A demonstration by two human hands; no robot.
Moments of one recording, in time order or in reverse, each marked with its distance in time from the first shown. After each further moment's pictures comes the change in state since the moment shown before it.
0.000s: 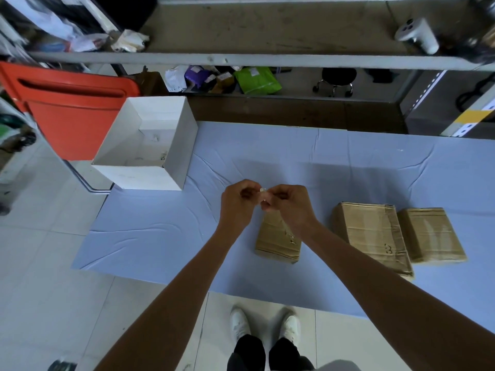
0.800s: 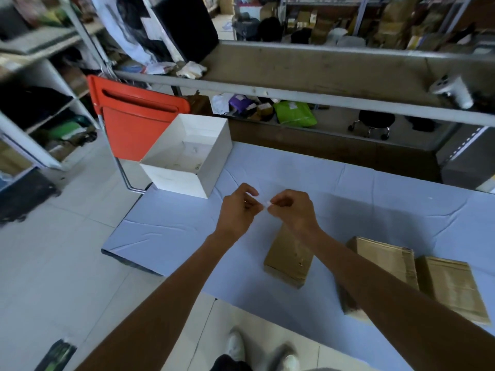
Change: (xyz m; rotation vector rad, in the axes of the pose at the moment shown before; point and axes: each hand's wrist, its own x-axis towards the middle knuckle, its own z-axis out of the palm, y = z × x) left_hand -0.014 0.008 -0.037 0.133 0.105 0.048; right_hand 0.009 -0.033 0.017 -0.307 -0.065 -0.100
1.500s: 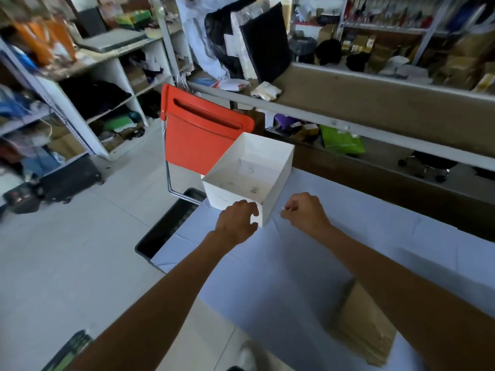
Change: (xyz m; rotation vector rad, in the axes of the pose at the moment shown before) left_hand 0.067 -0.084 -0.162 0.657 -0.103 -0.091; right_hand 0.112 -0.070 0.146 -0.533 -0.199 -0.165
